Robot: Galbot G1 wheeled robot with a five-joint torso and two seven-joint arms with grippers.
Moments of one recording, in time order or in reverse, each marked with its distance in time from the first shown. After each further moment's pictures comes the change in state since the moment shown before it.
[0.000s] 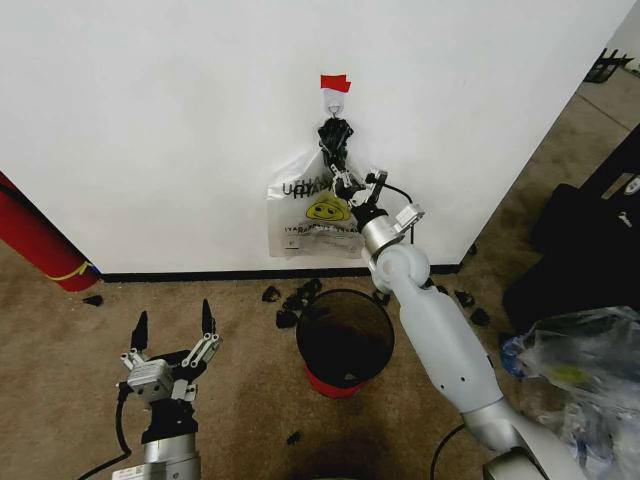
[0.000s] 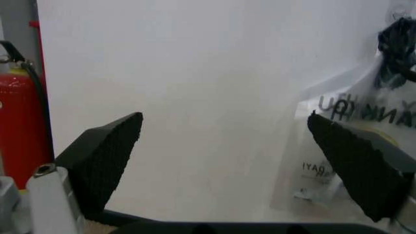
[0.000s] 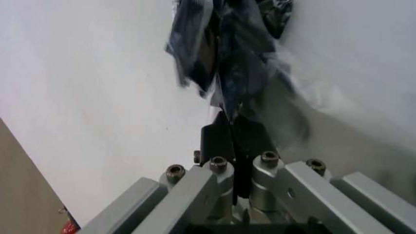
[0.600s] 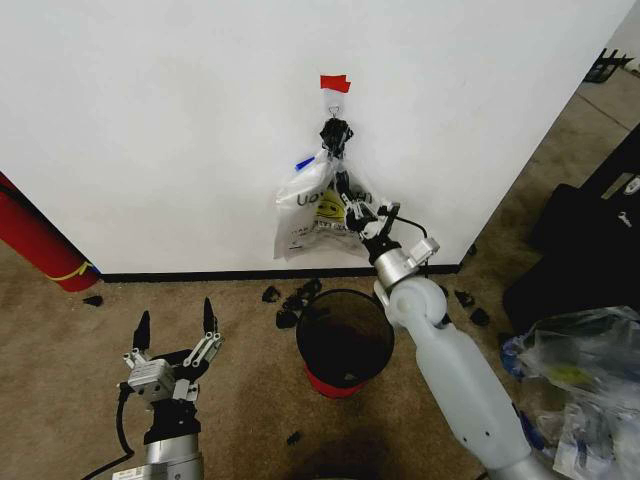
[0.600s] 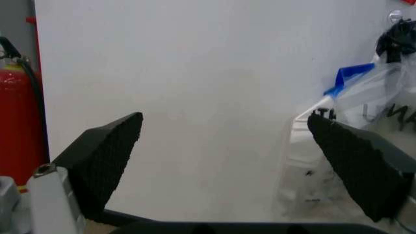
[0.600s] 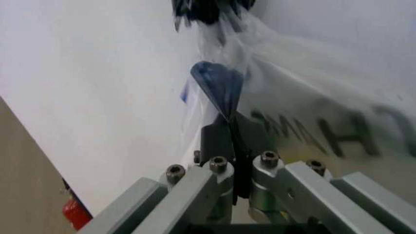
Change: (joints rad) left arm 0.004 0.001 0.014 -0.005 -0.004 0.000 -0.001; right arm -0.231 -0.052 0.034 0.201 -0.050 0.002 0.030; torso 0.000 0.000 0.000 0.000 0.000
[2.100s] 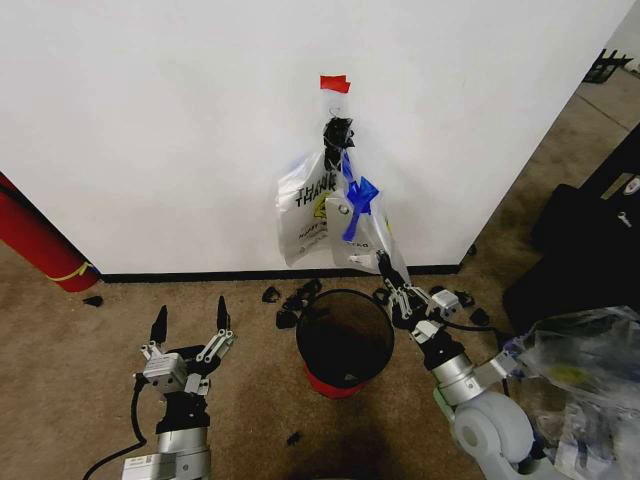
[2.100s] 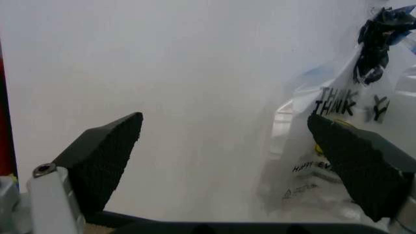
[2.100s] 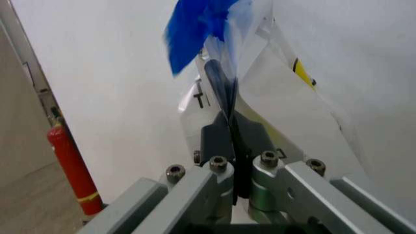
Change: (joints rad) left arm -0.048 0.065 0.033 0.038 -0.052 0.017 0.008; right arm -0.597 -0.148 0.211 0.378 -0.279 0.159 -0.104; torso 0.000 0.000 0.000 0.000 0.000
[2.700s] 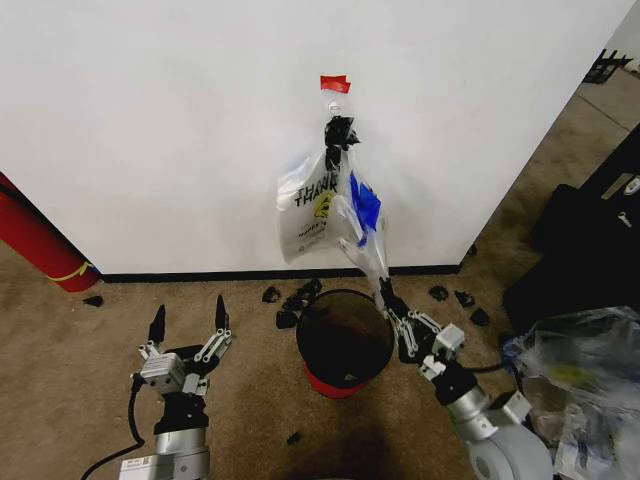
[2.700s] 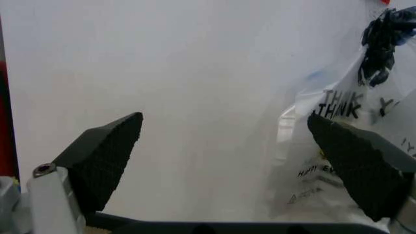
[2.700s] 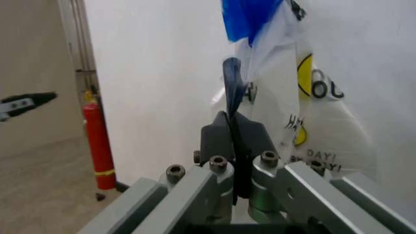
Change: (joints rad) left arm 0.012 0.001 -0.004 -0.016 0.000 -0.003 0.000; right arm -0.150 -0.010 0.077 -0.026 -0.076 0.229 -0.220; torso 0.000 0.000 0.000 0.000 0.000
